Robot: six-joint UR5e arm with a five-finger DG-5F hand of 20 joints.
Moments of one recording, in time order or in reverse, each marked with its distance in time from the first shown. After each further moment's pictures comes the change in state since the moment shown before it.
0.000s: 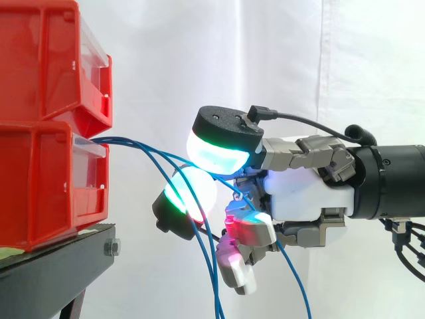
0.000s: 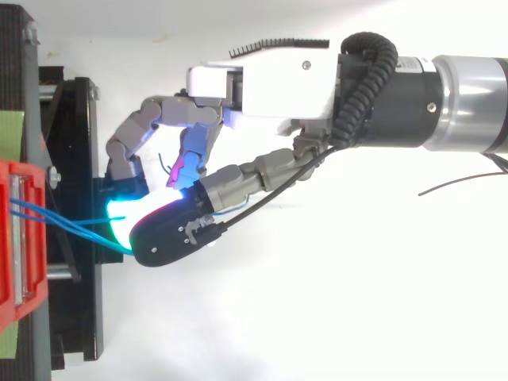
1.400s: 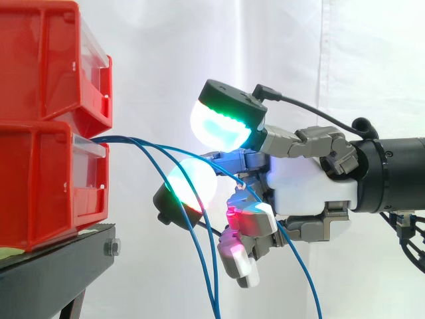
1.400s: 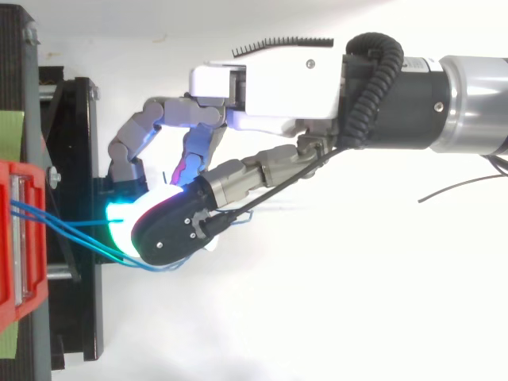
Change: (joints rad) arm 0.003 0.010 0.005 -0.030 0.005 0.034
